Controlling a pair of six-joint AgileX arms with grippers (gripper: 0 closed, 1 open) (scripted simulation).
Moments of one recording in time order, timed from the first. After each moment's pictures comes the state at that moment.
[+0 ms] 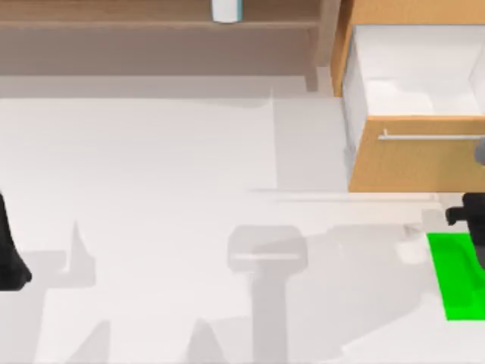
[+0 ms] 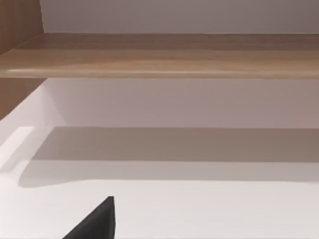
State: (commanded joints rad) left arm 0.00 0.00 0.00 0.00 0.00 0.00; right arm 0.12 1.59 0.90 -0.72 0.01 0.11
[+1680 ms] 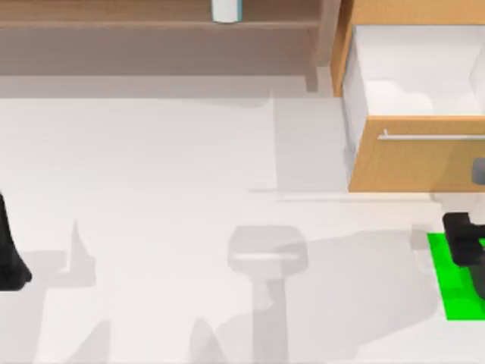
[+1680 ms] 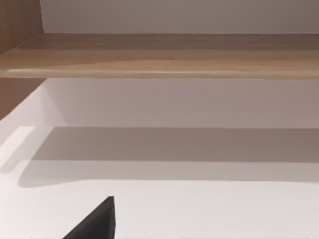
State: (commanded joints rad) left arm 0.00 0.00 0.00 0.00 0.00 0.00; right arm 0.12 1.62 0.87 -0.72 0.01 0.11
